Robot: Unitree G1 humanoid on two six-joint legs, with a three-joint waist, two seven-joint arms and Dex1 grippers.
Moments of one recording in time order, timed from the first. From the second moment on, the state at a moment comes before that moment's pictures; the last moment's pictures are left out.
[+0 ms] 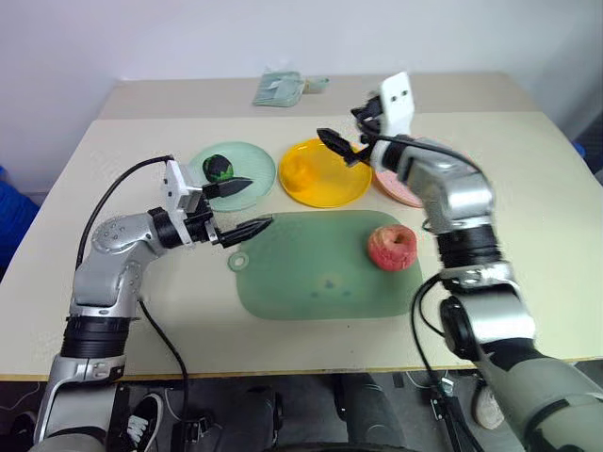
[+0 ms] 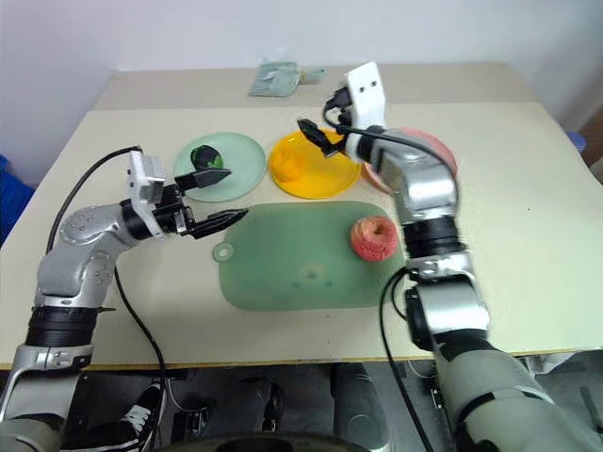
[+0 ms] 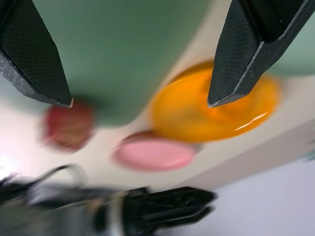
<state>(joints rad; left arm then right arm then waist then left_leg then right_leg) -0.39 0.60 0.09 -0.11 -0.64 0.35 -1.15 -0.88 -0.48 -0.02 0.17 0.37 0.68 0.73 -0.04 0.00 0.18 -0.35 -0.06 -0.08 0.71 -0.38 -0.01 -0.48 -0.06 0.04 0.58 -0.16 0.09</state>
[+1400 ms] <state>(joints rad) -0.43 0.60 0.00 -0.08 -0.63 0.38 -1.31 -0.45 -0.97 0.10 -0.23 0.36 0.85 0.97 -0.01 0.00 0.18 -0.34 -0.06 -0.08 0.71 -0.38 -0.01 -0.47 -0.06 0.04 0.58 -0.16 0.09</state>
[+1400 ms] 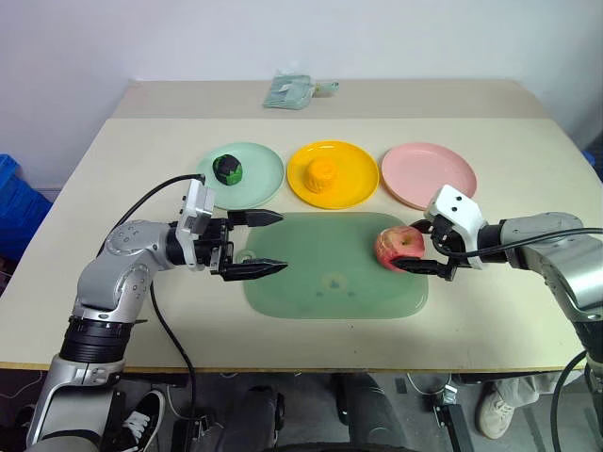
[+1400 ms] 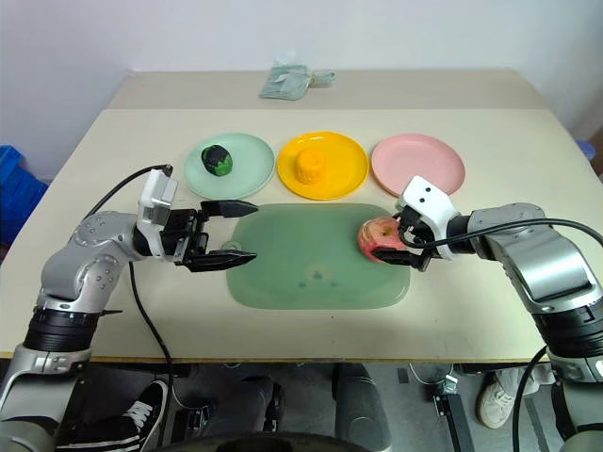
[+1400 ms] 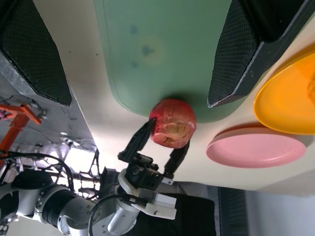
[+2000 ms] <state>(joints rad) -0.51 0.52 0.02 0.00 -0.53 0.29 -1.10 -0.83 -0.72 -0.04 0.40 0.21 0.55 0.60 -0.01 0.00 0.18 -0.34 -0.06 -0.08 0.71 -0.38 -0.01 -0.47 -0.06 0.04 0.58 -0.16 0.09</state>
